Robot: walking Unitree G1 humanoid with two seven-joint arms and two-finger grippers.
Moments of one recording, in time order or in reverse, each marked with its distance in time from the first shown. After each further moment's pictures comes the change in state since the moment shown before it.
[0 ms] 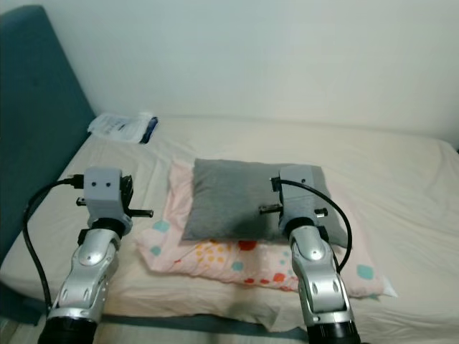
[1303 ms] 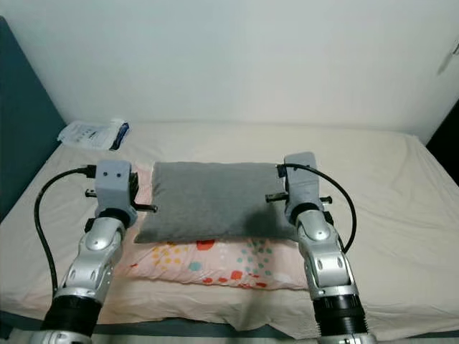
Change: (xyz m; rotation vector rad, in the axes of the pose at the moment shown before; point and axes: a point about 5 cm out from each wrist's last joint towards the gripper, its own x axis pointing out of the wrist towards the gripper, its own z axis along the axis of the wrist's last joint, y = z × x) left arm 0.024 -0.002 -0.001 0.044 0.052 -0.015; right arm 0.024 -0.017 0.003 -0.028 0.037 -0.020
